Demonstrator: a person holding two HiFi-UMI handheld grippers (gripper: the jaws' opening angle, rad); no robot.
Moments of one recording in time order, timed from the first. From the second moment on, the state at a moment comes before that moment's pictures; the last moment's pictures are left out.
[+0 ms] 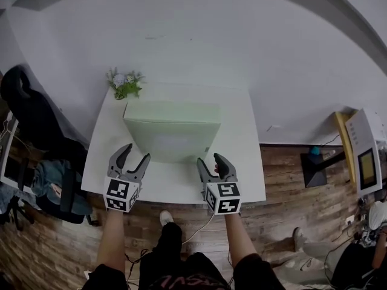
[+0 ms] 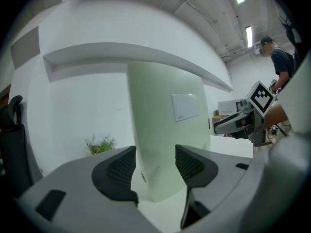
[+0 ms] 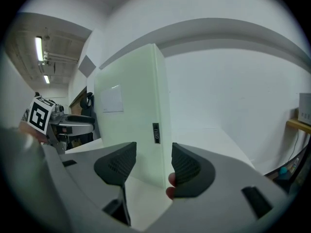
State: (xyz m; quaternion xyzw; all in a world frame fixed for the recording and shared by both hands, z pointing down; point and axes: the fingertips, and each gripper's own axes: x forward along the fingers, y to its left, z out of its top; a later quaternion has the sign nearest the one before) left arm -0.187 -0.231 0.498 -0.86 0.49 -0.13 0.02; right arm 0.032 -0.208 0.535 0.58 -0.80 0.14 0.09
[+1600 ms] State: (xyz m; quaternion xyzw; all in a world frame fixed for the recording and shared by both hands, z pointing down) left arm -0.142 -0.028 0.374 -0.84 0.53 -0.08 0.03; right arm 0.083 -0.035 0.401 0.58 -0.81 0.09 0.04
